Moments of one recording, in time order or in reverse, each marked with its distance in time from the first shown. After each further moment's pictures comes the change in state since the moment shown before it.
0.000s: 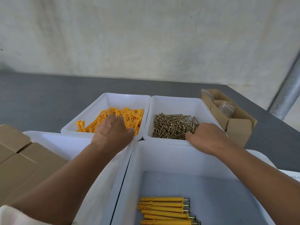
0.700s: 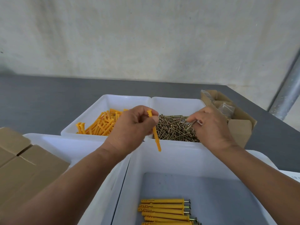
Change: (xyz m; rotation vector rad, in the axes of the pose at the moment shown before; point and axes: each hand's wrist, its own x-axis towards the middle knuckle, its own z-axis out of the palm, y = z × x) left_hand -0.027 0.045 -0.026 -1.079 -0.166 0.084; right_hand -0.002 -0.002 -0.007 0.335 0.444 -0.272
